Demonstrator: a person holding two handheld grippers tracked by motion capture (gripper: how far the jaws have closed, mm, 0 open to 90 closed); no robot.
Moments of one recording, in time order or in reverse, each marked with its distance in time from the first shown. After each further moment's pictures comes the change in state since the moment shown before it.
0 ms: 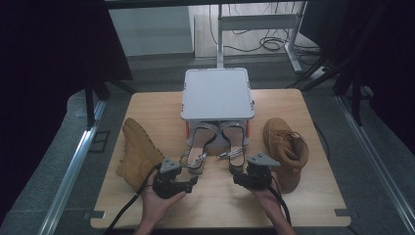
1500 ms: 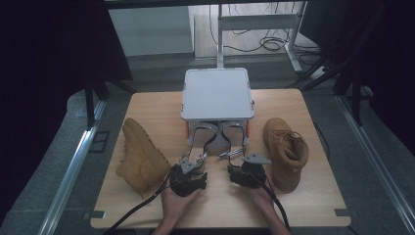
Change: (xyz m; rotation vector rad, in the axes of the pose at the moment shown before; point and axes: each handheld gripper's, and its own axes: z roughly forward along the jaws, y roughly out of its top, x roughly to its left) left arm -0.016 -0.002 0.058 -0.024 0.181 -0.013; right arm -0.005 -0.016 0.037 0.057 -0.045 0.038
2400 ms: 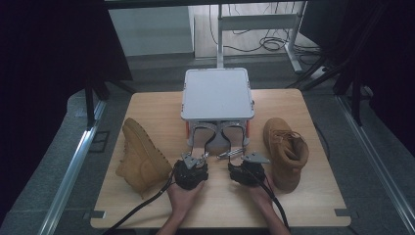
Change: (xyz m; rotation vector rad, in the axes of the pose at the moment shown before) left arm -0.002 0.008 0.024 -0.054 0.089 -0.066; right arm 0.000 0.002 0.004 -0.013 -0.027 -0.009
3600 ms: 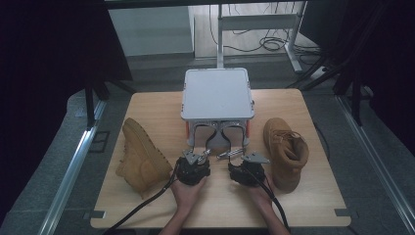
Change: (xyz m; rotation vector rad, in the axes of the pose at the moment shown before) left arm -0.003 0.007 0.010 -0.013 0.006 -0.047; right arm 0.001 0.000 -0.001 0.007 -0.006 0.014
